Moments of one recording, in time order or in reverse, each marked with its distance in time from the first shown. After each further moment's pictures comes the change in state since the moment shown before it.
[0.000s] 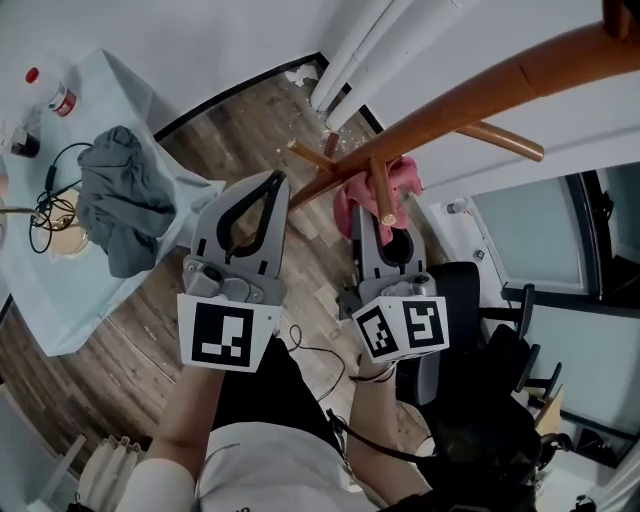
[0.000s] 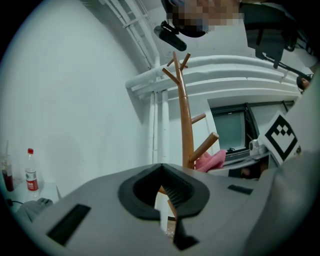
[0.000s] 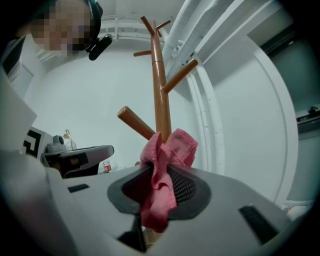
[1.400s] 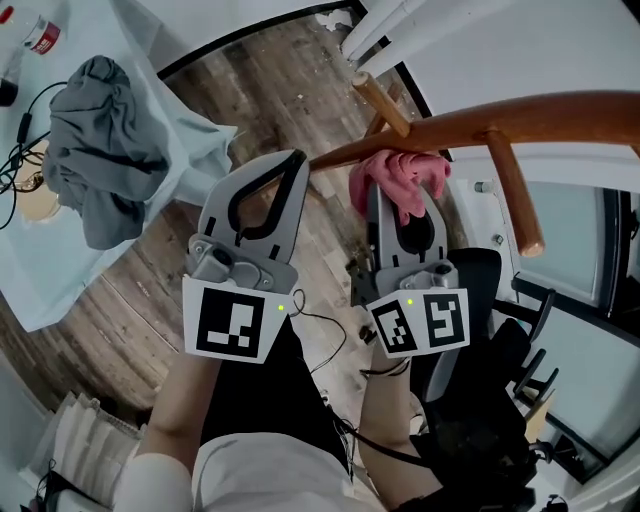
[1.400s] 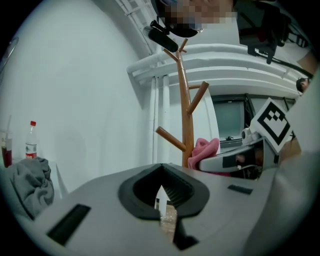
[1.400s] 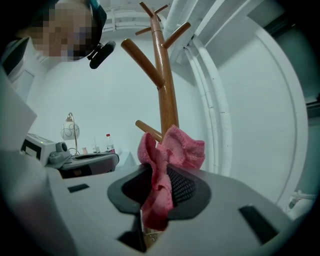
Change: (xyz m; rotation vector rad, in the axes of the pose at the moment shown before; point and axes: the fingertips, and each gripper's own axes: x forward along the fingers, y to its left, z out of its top) left arm 0.002 0.001 -0.109 0.085 0.133 -0.054; right arm 0.027 -0.001 -0.087 0.019 0.111 0.066
